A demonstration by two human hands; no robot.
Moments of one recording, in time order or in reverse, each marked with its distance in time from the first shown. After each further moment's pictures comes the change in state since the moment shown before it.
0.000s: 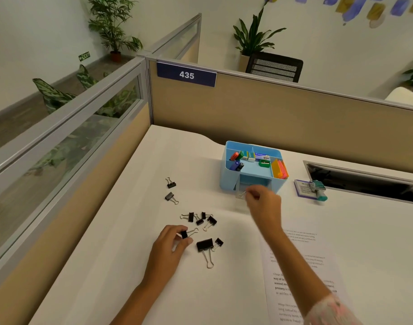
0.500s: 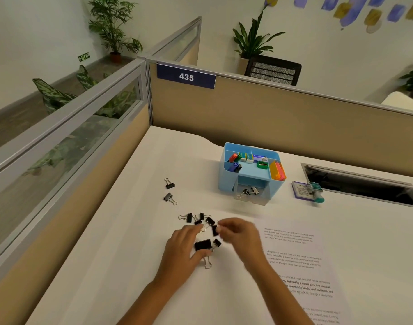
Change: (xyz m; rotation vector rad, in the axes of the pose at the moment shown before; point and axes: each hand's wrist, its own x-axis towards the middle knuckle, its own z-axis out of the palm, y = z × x) left_hand 0.003 0.010 0.025 0.312 -0.141 0.200; right_hand -0.071 -0.008 0.017 0.516 -0.364 0.307
